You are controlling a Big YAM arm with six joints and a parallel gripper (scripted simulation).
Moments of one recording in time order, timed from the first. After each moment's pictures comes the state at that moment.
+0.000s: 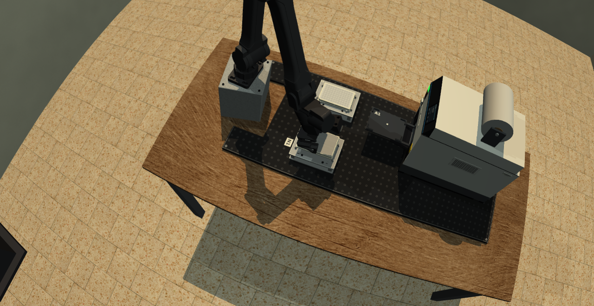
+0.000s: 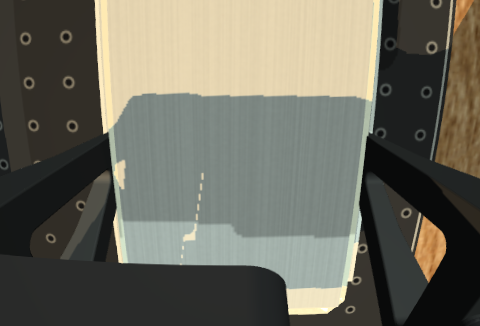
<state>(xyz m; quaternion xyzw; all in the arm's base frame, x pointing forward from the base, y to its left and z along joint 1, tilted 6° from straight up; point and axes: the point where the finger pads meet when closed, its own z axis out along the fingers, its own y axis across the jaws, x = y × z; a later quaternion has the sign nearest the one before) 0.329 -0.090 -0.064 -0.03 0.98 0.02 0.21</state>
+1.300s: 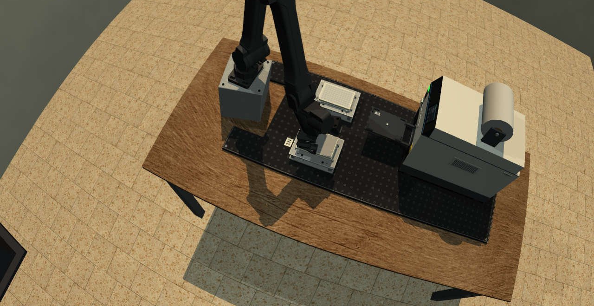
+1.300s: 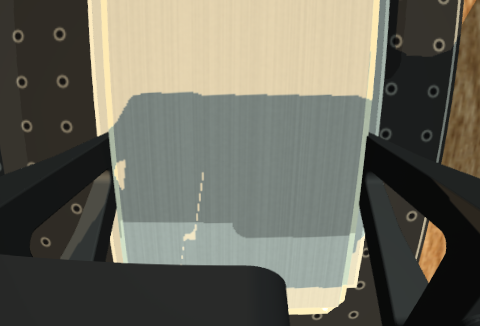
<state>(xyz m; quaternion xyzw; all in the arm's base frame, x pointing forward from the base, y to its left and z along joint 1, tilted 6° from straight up) 0.328 -0.090 -0.072 -0.03 0.98 0.02 0.21</state>
